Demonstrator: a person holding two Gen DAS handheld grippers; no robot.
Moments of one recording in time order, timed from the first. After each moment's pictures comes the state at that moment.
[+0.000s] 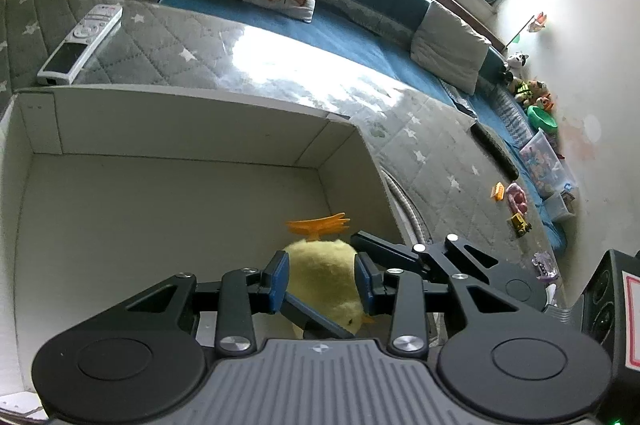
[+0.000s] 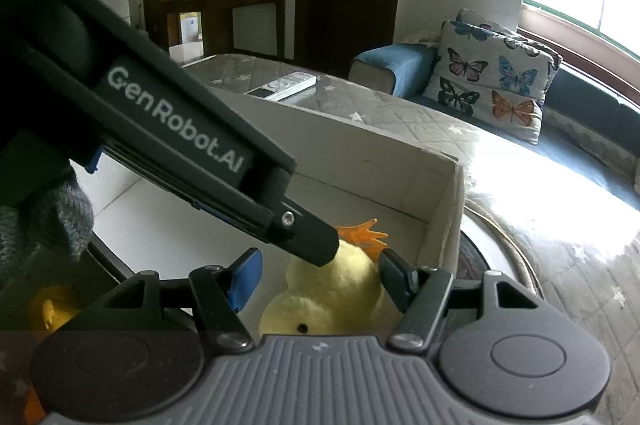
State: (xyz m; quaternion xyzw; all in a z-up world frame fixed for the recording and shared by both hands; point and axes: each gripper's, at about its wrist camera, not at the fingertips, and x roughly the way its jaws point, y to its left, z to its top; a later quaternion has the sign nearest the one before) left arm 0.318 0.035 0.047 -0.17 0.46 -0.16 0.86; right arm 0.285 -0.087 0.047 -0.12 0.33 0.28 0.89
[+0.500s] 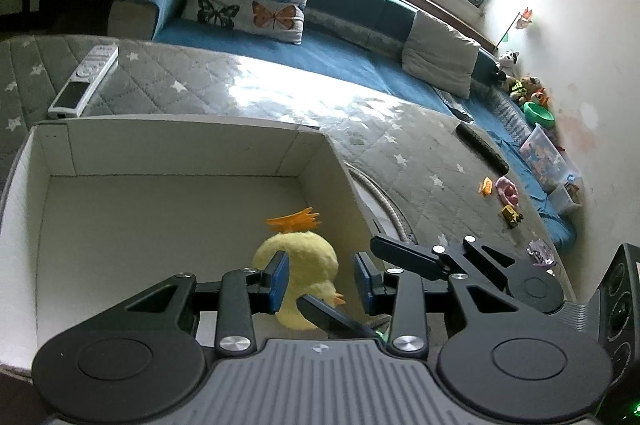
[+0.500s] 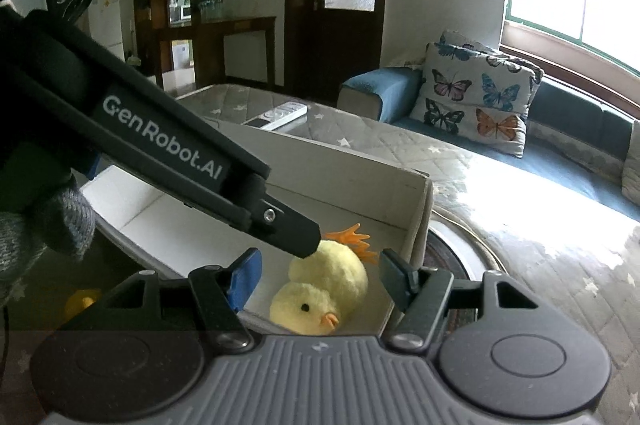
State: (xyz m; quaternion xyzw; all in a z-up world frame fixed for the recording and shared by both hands) left arm 0.278 0.016 0.076 -0.13 0.42 -0.16 0.88; right arm 0.250 -0.120 0.075 -0.10 0.29 0.27 0.91
